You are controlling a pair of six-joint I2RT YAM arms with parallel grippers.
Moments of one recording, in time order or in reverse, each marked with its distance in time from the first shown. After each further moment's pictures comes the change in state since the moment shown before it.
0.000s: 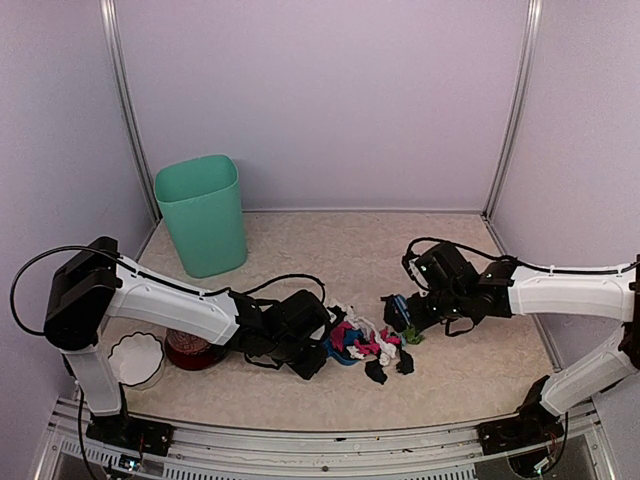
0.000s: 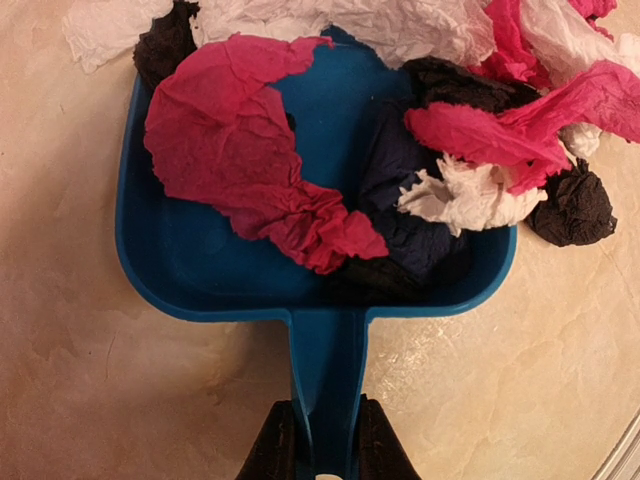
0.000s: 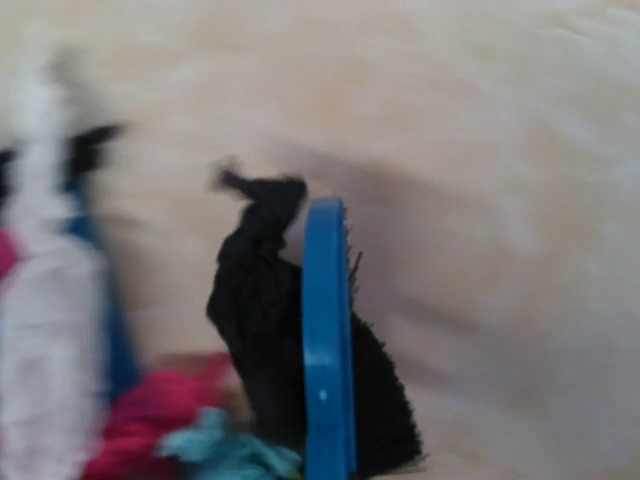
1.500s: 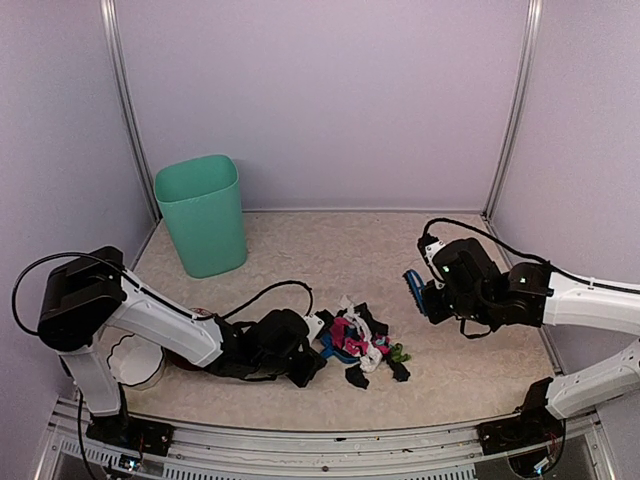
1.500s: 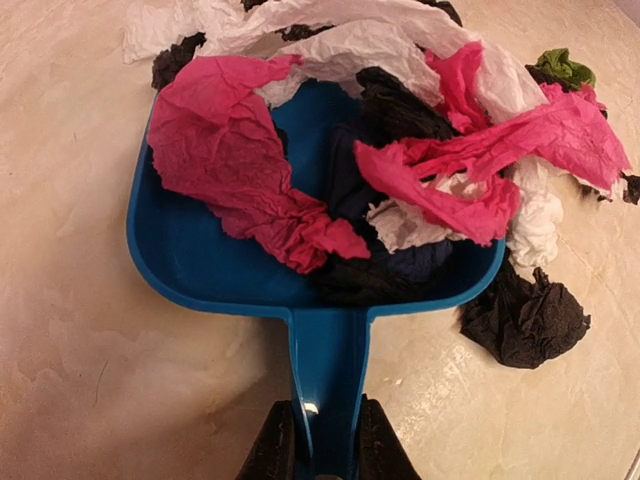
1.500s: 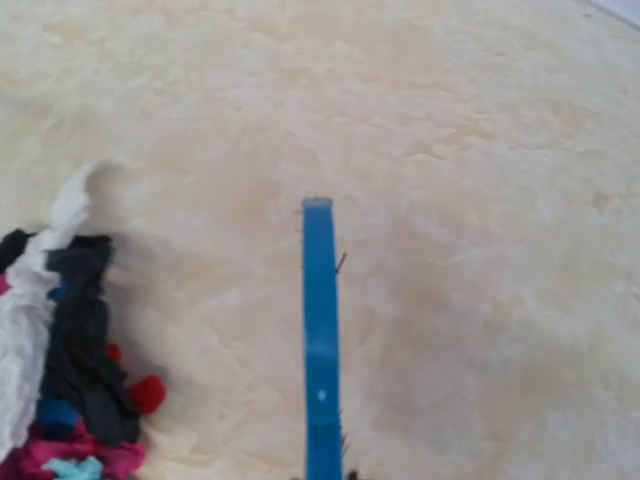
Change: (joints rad) left arm -0.008 -0.027 -0.261 0.476 -0.039 0.012; right arm 0.113 -0.199 0.009 -0.074 0.261 -0.028
